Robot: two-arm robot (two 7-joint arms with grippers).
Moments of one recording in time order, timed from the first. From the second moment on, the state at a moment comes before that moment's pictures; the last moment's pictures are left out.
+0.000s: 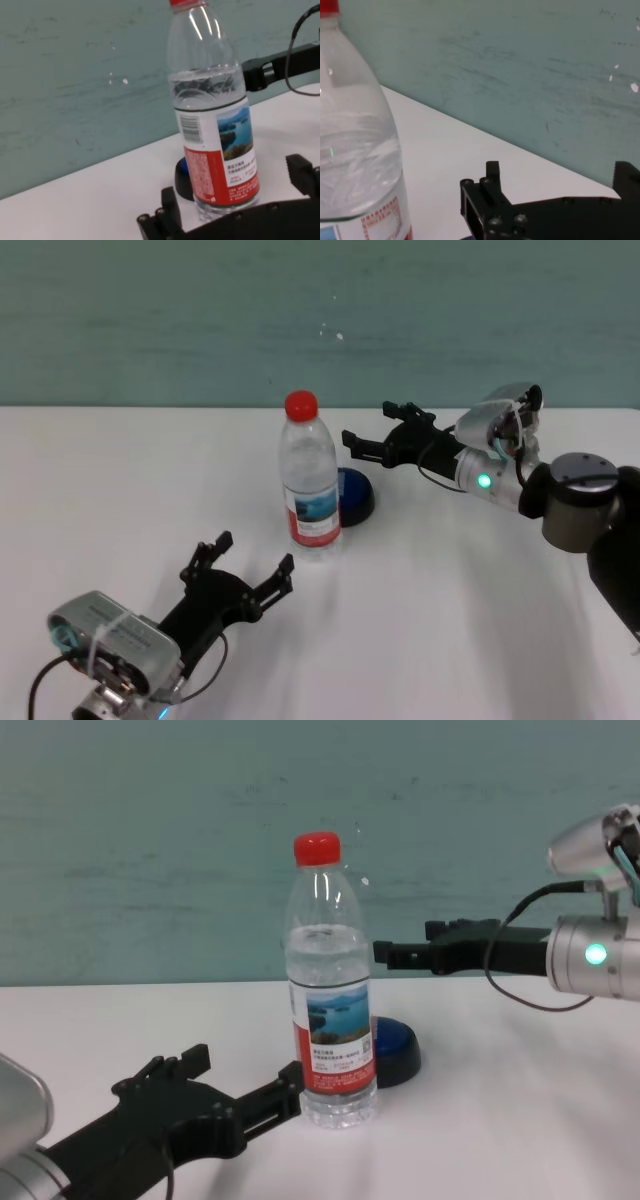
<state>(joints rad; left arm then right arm) 0.10 0.27 0.24 -1.60 -0.03 -0.17 -0.25 0.73 0.22 -0.46 -0.80 0.34 -0.04 0.60</state>
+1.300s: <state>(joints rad) 0.10 0.27 0.24 -1.60 -0.03 -0.17 -0.25 0.76 0.17 -0.45 -0.65 0.27 -0.08 0.61</state>
